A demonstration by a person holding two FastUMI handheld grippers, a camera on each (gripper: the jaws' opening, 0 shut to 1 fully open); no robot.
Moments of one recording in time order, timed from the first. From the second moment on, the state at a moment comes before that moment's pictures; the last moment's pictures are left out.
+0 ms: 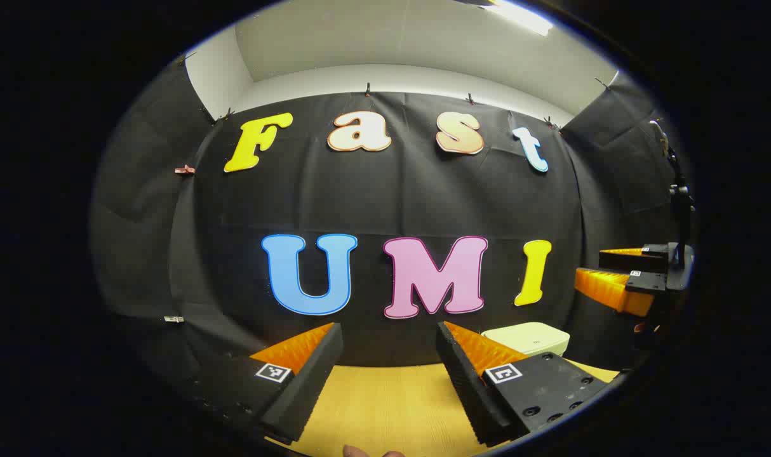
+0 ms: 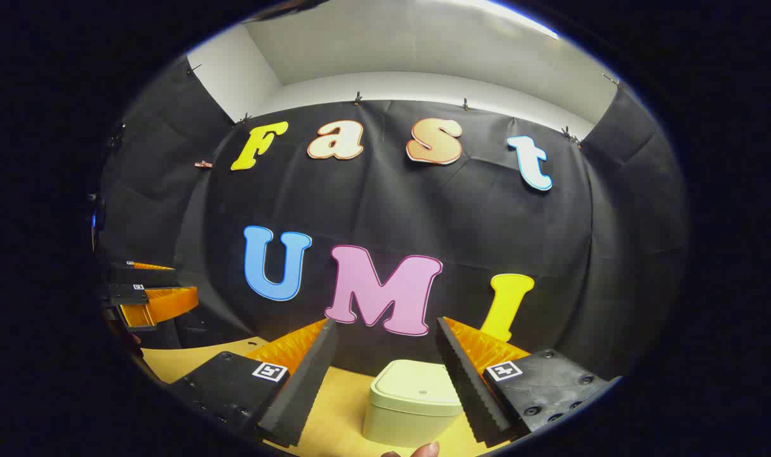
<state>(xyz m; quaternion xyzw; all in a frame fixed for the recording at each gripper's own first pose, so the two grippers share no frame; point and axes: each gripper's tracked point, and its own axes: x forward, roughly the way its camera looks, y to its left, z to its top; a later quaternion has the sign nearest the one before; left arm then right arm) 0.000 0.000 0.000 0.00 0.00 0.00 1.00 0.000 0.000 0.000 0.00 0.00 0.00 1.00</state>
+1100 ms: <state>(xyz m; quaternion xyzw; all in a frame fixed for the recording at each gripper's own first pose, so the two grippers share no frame) 0.033 0.010 -0.018 0.00 0.02 0.02 1.00 0.016 -0.052 -0.035 0.00 0.03 -0.04 1.00</state>
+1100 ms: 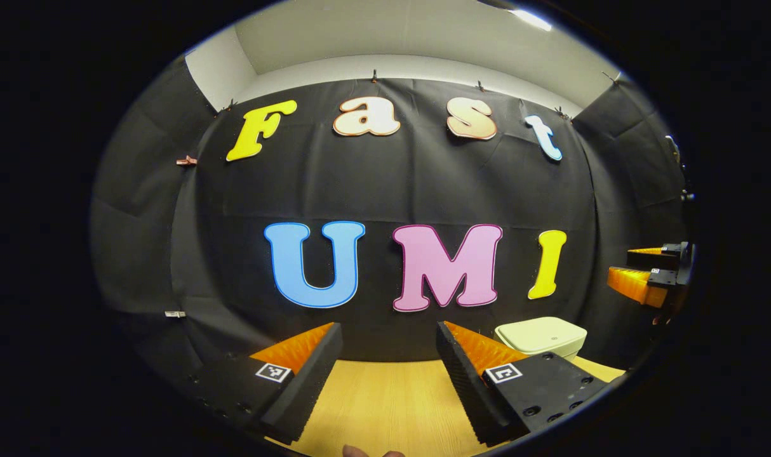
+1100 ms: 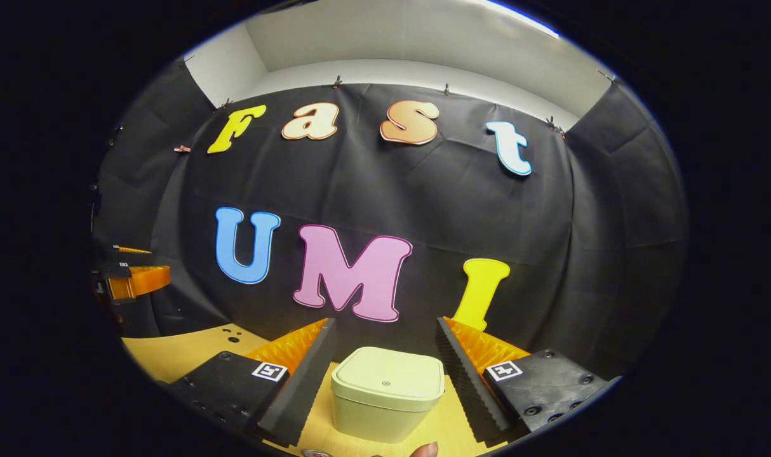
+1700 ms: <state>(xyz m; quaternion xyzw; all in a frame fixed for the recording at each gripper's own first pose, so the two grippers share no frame) 0.043 0.012 -0.025 0.00 0.03 0.02 1.00 0.056 -0.061 -0.081 0.03 0.08 -0.01 1.00</state>
